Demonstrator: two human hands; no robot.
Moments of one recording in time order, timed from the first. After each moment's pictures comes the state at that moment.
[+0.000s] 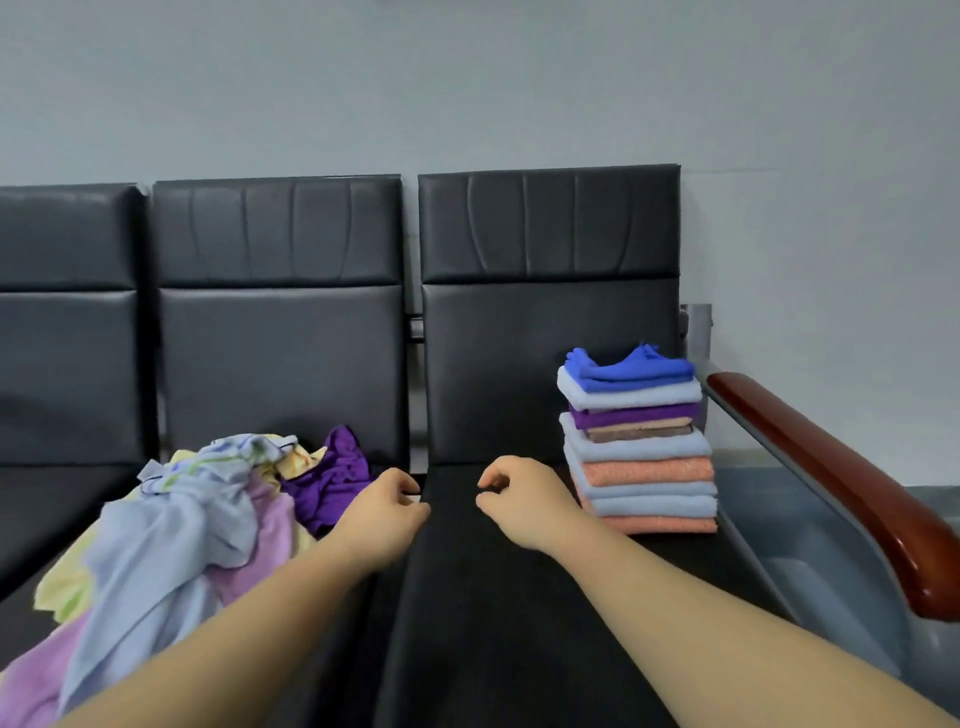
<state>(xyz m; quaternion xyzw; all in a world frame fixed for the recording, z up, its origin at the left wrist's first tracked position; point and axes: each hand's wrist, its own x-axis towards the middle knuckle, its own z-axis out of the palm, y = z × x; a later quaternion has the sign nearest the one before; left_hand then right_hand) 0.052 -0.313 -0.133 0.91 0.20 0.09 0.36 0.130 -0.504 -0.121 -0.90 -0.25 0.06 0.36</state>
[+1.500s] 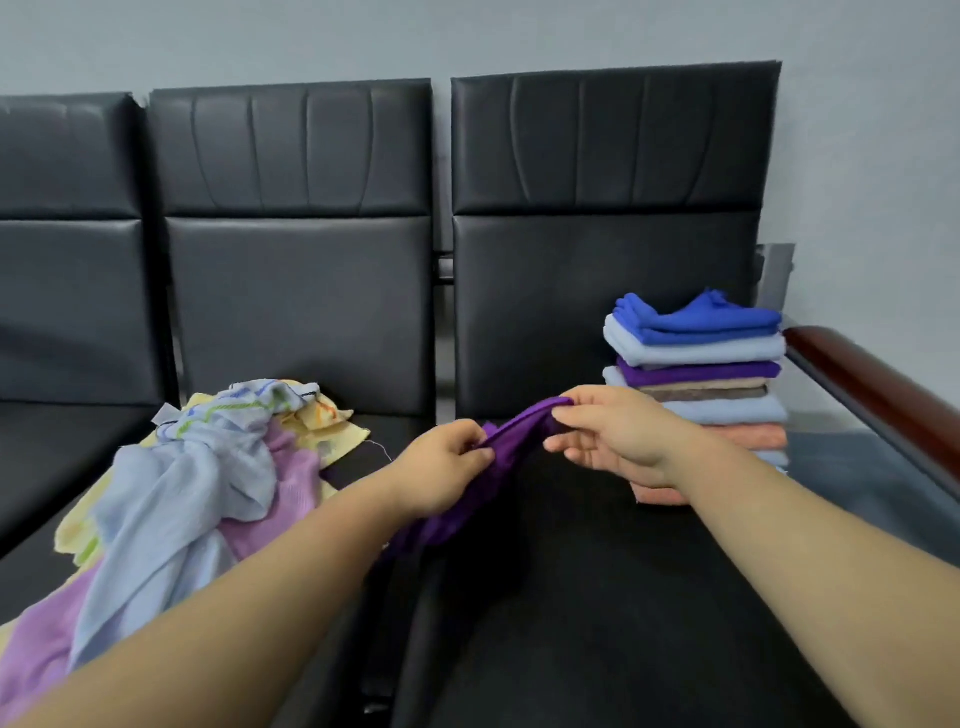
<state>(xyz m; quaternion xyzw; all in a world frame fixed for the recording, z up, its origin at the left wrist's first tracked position) 0.093 -0.298 -0.152 0.91 0.06 0.05 0.41 0.182 -0.518 -0.103 -0.69 -0.17 0.32 0.63</state>
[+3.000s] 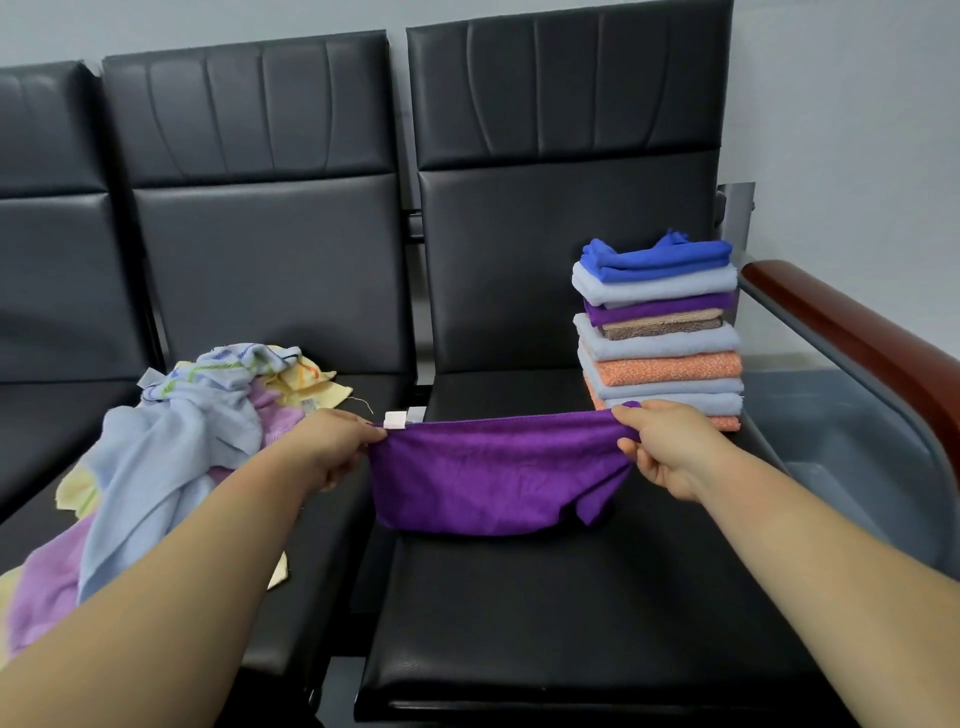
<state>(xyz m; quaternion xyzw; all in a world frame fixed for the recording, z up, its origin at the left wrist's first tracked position) 0.049 -0.247 -0.178 0.77 0.36 -0.01 0.53 0.159 -0.604 -0.174 -0.71 0.10 0.19 0.67</state>
